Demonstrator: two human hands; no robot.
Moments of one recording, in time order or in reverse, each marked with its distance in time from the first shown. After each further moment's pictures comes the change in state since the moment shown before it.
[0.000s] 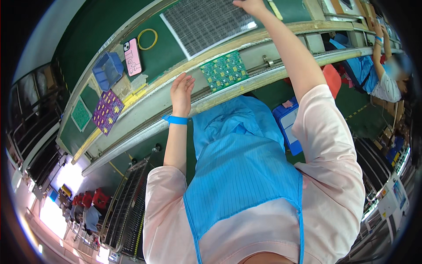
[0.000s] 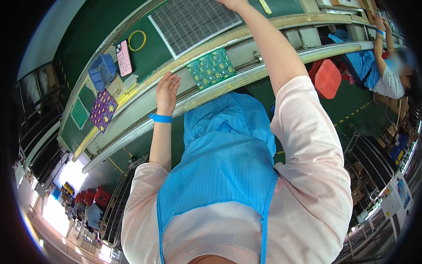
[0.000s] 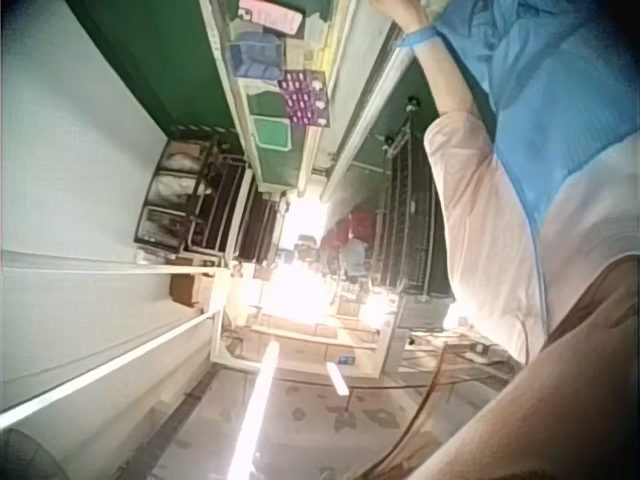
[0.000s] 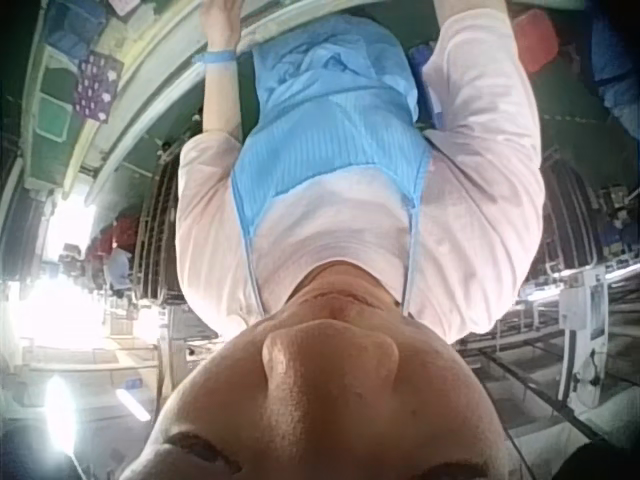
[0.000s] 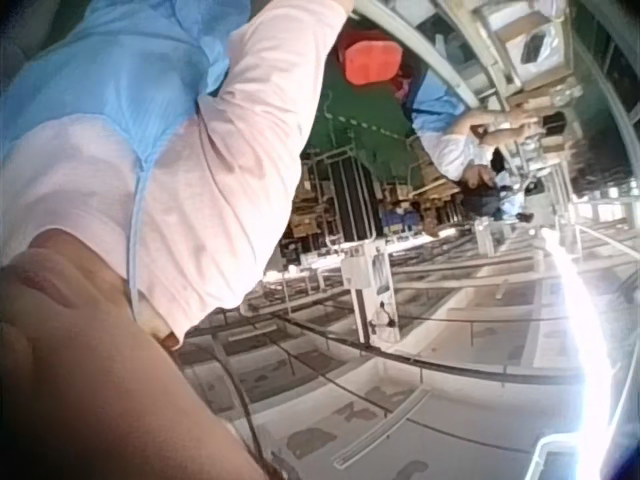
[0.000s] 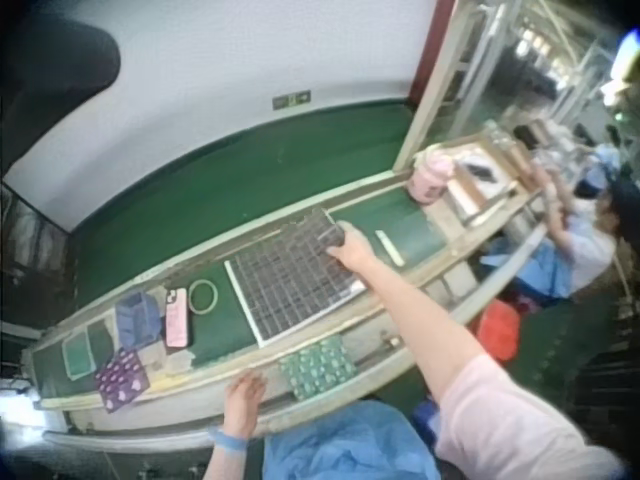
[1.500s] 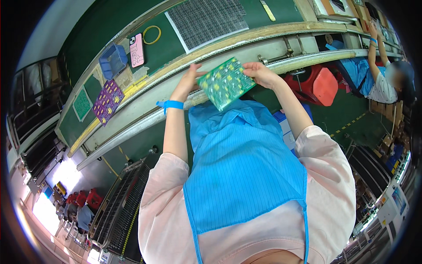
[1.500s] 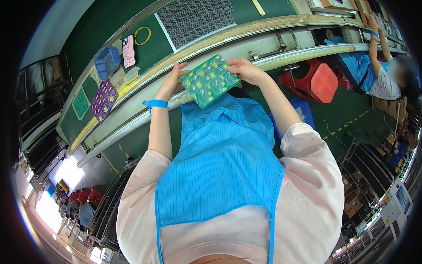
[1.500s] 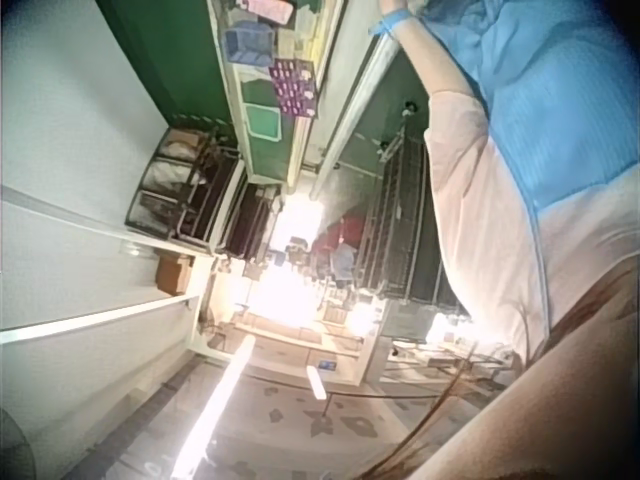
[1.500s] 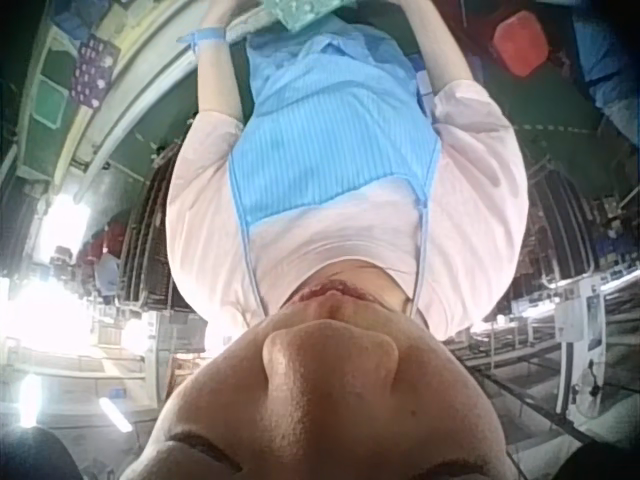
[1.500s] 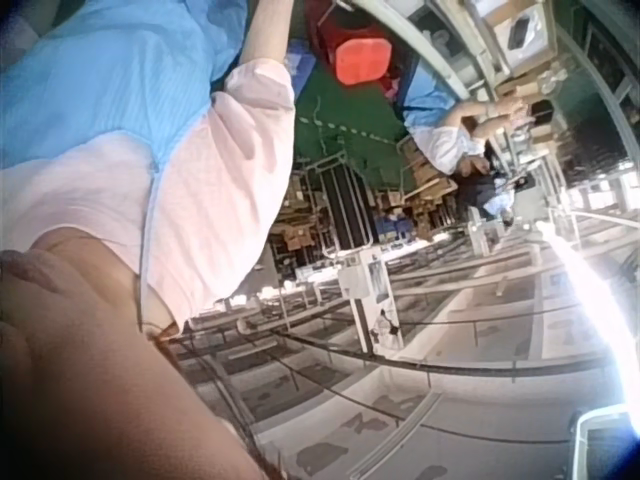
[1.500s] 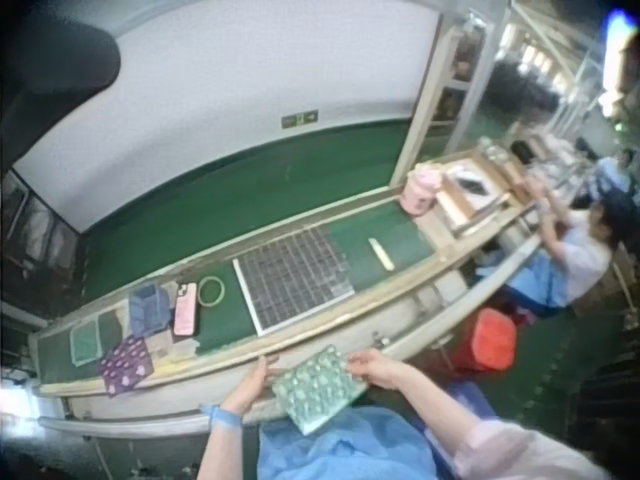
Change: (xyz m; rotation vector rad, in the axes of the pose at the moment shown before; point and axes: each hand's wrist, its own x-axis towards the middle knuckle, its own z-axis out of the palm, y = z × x) left_hand -0.020 0.017 0.027 0.529 -0.287 -0.205; right_hand -0.223 0.028 -0.023 0.904 -0.873 0.576
